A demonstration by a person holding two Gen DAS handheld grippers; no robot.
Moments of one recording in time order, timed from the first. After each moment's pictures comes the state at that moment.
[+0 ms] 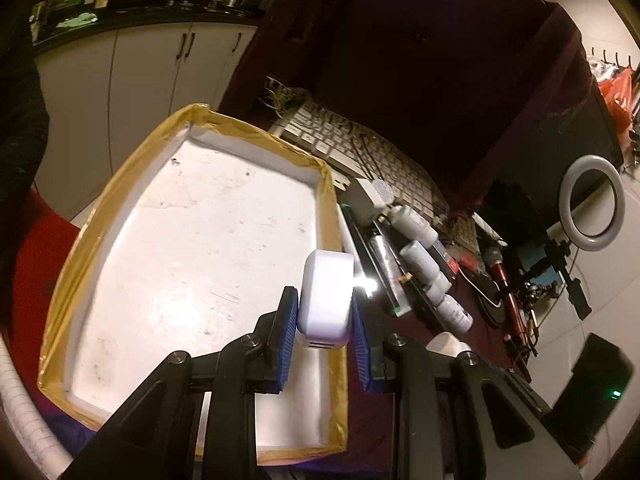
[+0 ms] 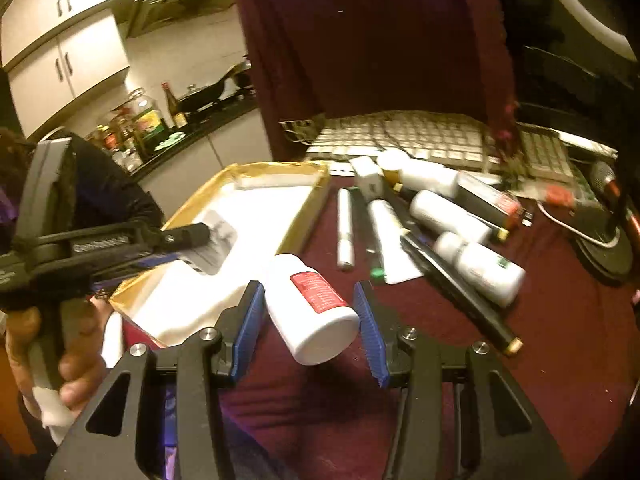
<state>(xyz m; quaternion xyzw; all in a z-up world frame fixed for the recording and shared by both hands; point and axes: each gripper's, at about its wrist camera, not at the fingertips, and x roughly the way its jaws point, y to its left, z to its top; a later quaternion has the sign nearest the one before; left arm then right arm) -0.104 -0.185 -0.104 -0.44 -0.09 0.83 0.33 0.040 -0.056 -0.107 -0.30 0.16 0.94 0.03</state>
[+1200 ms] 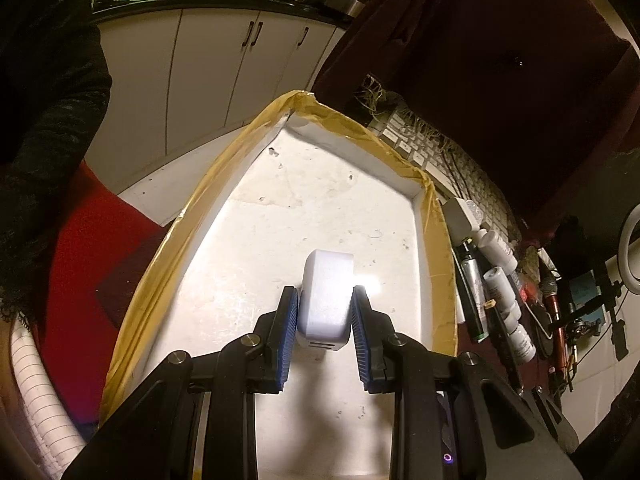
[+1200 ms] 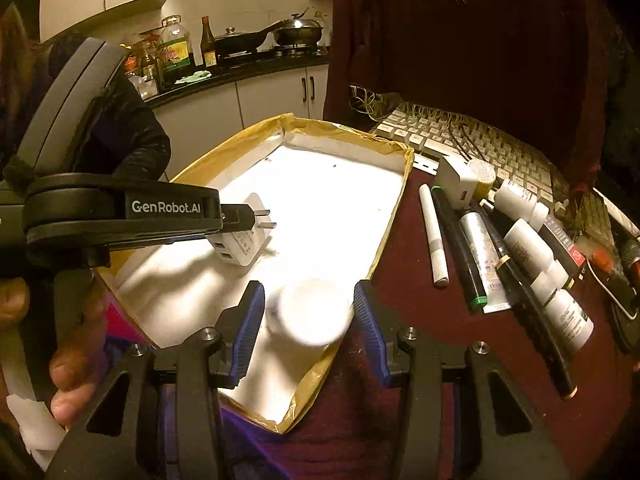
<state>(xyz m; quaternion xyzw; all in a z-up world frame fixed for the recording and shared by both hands) -0.145 -0.223 -0.142 -0.47 -0.10 0.84 0.24 -0.023 -0.139 -0.132 -0.35 0.03 0.93 0.02</state>
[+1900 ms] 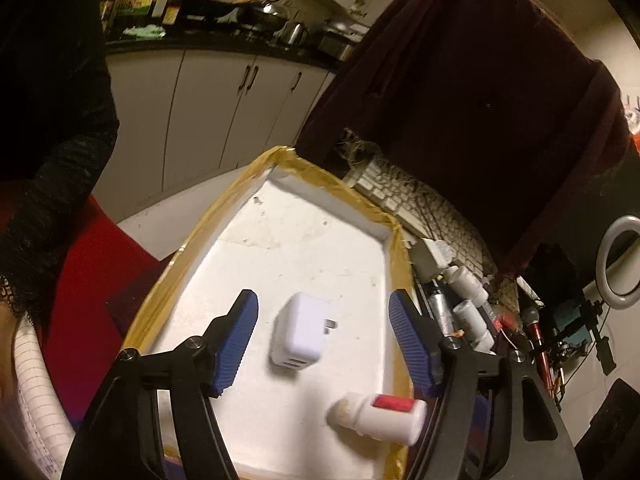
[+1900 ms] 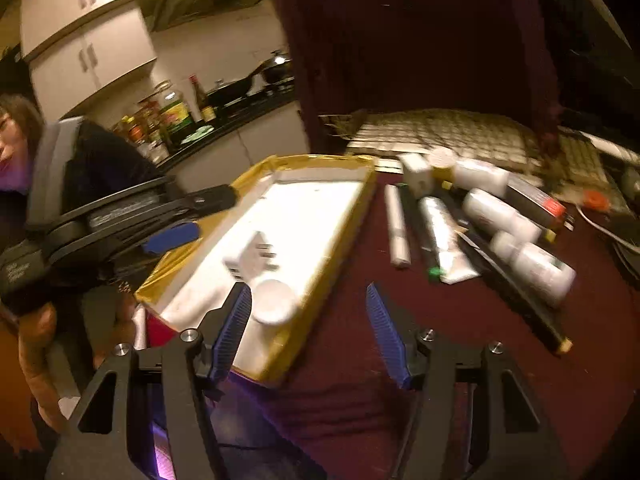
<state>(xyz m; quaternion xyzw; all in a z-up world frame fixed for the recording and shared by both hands) -0.119 -0.229 -0.113 -0.39 -0.13 0.88 0.25 0.034 -0.073 -0.113 -0.30 0.17 0.94 -0.01</state>
